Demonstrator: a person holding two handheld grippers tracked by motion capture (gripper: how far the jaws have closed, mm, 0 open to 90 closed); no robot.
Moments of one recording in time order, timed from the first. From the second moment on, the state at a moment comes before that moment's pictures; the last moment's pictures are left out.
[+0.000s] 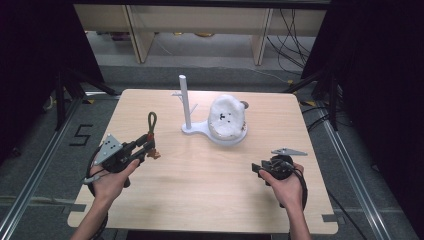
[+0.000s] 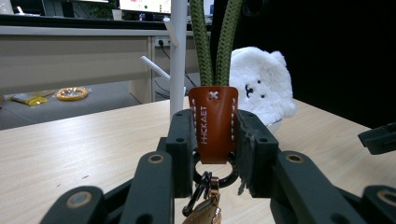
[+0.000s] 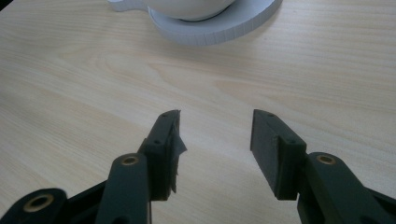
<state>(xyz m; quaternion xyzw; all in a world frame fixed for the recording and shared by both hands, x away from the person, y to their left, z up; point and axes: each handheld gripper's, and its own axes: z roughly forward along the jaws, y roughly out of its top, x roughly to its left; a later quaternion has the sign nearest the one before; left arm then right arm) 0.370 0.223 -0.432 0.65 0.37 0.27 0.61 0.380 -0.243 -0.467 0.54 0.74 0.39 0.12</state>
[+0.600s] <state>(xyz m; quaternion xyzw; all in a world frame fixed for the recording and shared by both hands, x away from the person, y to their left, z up) 0.381 0.217 -0.429 0.65 0.36 0.26 0.61 0.380 -0.243 -0.466 0.53 0.73 0.40 0.13</state>
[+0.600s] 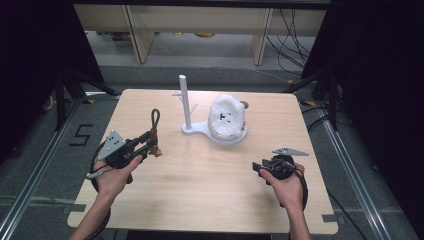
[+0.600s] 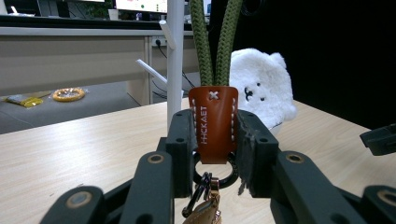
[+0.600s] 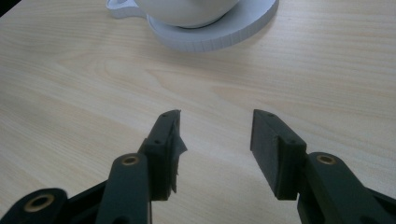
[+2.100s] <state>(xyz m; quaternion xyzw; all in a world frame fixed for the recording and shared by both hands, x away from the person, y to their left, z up) 0.426 0.205 -0.423 0.66 0.37 0.27 0.59 0.379 -0.241 -0.466 0.55 0.72 0.40 0.13</state>
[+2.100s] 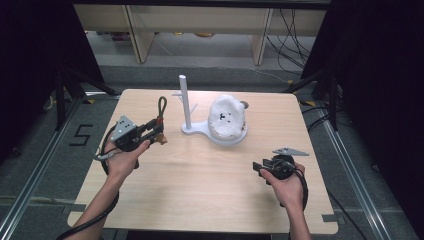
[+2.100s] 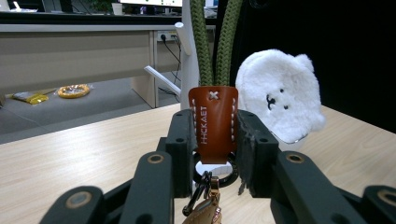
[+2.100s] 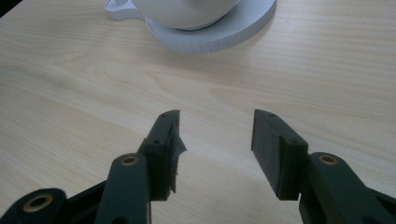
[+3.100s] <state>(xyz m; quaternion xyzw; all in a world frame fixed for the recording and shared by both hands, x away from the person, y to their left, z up) 0.453 0.193 -0.424 0.67 0.38 0.27 0.58 0.381 -0.245 -0.467 0.53 0.73 0.40 0.13</state>
